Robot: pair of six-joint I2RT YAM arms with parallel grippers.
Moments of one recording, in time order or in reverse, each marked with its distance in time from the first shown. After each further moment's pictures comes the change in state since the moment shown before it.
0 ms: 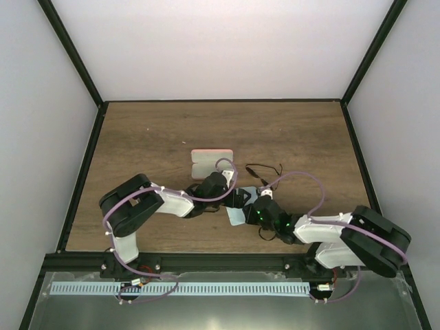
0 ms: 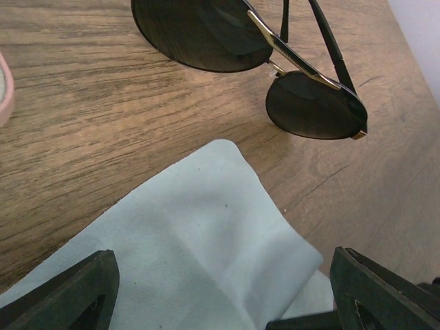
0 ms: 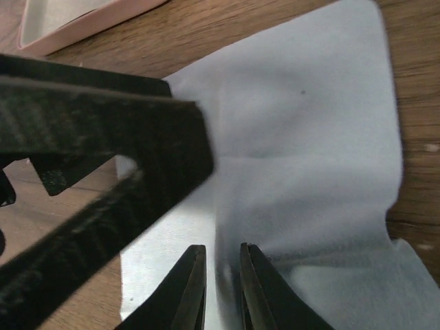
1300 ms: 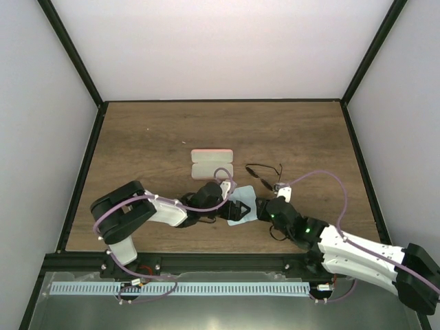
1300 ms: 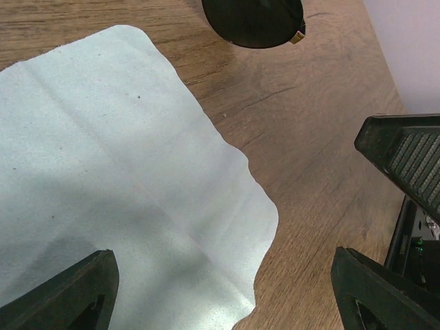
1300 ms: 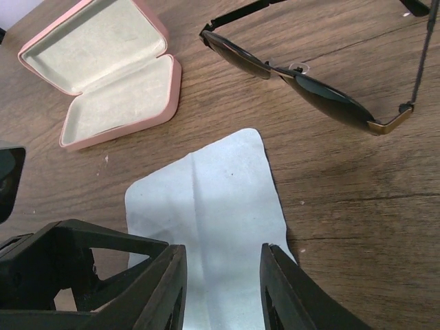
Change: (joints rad) left arm -0.059 -0.086 -0.124 0.046 0.114 -0.067; right arm 0.042 -0.450 0.037 -0.396 0.253 0.033
